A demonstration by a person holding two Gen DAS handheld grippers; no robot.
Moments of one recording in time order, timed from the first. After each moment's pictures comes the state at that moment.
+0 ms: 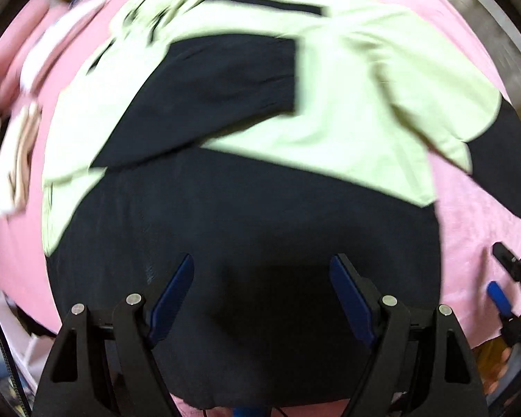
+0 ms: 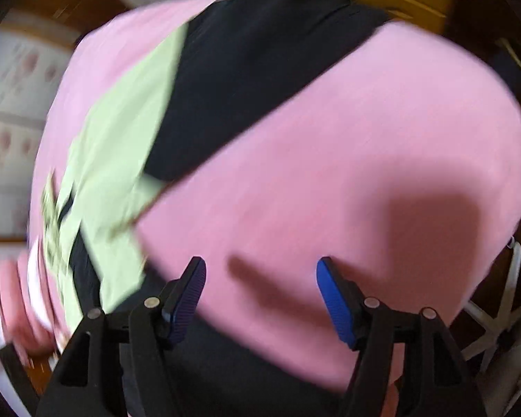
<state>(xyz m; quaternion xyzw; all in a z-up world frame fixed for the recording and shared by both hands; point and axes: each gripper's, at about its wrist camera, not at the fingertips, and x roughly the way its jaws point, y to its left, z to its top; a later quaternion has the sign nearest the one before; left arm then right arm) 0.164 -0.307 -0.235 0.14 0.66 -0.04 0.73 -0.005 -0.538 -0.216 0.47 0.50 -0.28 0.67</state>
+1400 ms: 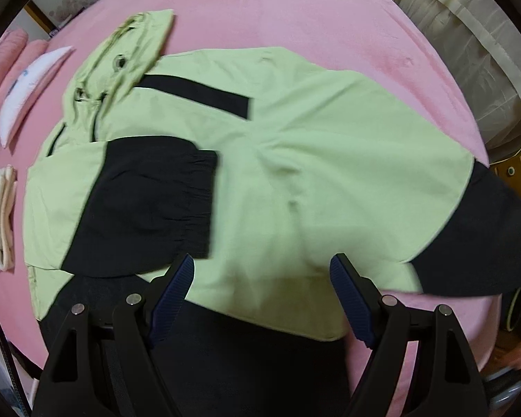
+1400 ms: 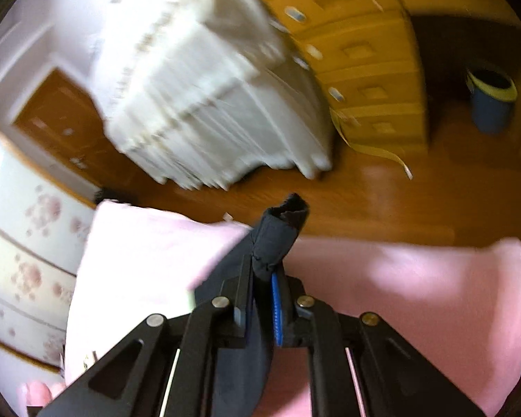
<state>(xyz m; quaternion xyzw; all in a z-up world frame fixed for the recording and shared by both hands) 0.265 -0.377 -0.222 0.12 0.63 -0.08 0.76 0.028 -0.662 -0.145 0.44 0.20 -0.39 0.78</state>
